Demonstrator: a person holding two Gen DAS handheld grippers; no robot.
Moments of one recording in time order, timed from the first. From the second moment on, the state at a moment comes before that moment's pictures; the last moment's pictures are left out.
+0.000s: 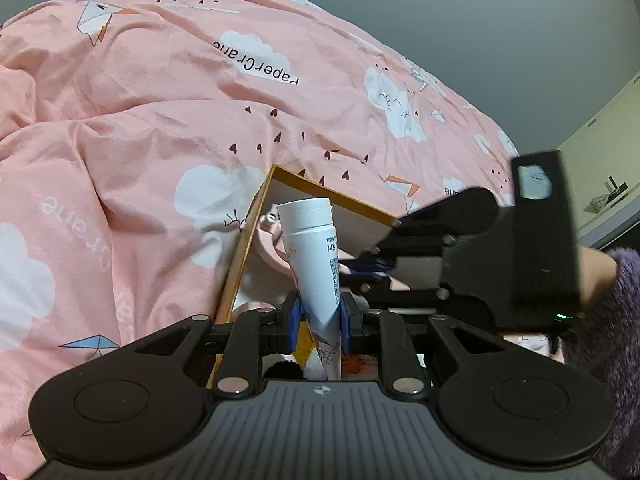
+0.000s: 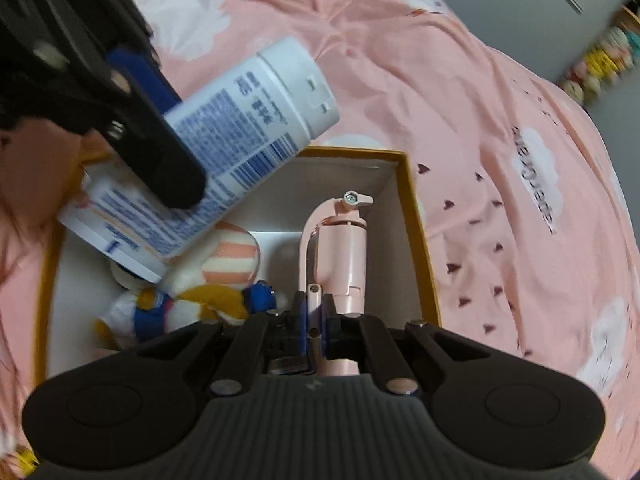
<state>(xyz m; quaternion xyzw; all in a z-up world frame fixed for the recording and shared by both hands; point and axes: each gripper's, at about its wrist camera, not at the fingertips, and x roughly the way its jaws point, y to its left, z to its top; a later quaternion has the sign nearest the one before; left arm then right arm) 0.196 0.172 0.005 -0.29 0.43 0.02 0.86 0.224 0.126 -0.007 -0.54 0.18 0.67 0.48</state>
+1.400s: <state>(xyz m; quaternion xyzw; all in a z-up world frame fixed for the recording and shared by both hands) 0.200 0.139 0.004 -0.26 0.42 -0.02 0.87 0.258 0.042 0.035 -0.47 0.22 0.58 0.63</state>
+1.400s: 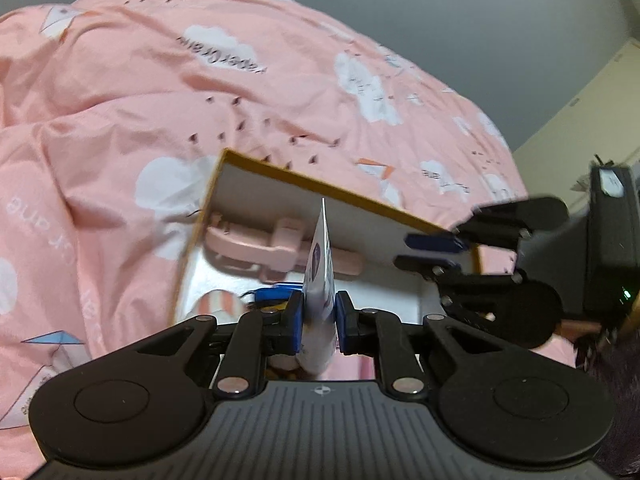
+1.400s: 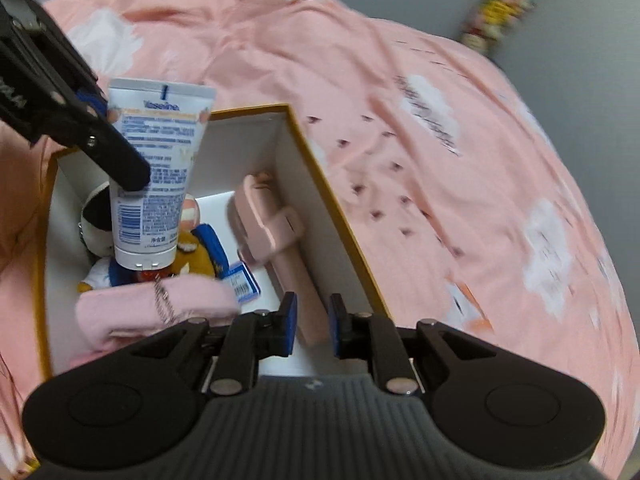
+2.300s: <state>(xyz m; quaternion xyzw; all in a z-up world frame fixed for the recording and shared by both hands) 0.271 -0.018 -0.022 0.00 0.42 -0.27 0.87 0.275 -0.118 0.032 -0.21 0.33 0.43 0.81</state>
